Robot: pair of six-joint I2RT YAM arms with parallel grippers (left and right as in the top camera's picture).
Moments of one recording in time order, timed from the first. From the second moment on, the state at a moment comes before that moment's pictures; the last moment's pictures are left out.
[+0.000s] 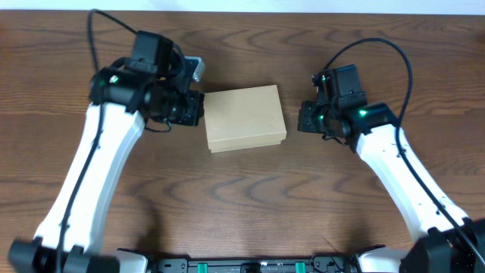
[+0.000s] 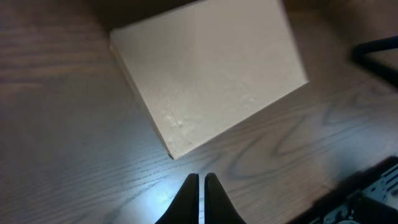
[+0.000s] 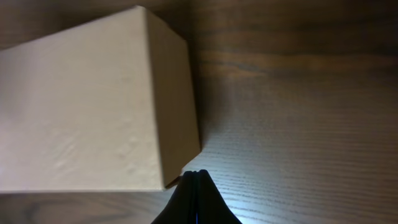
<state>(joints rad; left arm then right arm) -0.24 1.53 1.52 -1.16 0.38 -0.06 0.28 1.51 1.13 -0.70 -0.14 0.41</state>
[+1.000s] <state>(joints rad) -0.24 1.01 1.17 -1.18 0.34 -0.10 0.53 1.19 1.08 -0.96 -0.05 0.46</state>
